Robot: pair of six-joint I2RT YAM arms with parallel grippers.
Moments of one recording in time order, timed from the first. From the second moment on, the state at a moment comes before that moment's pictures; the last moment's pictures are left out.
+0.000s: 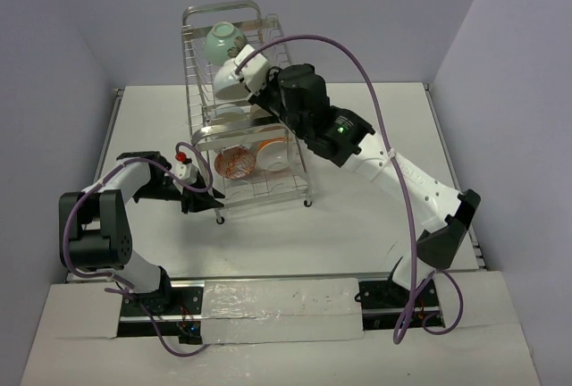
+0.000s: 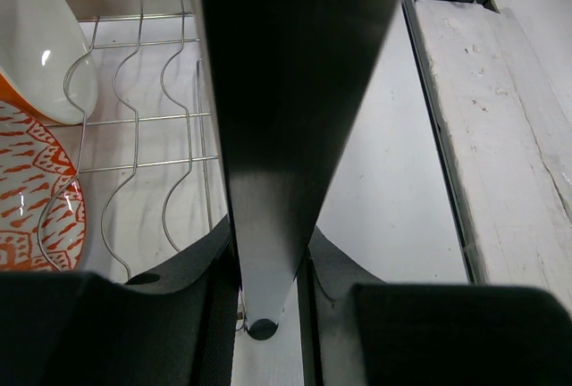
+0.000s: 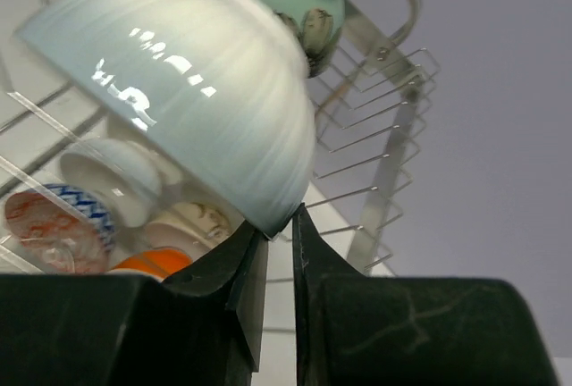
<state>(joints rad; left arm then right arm) 0.04 1.56 0.91 -1.19 1.37 1.77 0.89 1.61 1.82 -0.37 0.37 -0.54</state>
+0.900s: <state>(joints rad) 0.07 1.53 0.89 -1.19 1.35 1.73 0.90 1.50 1.69 -0.43 0.27 -0.46</state>
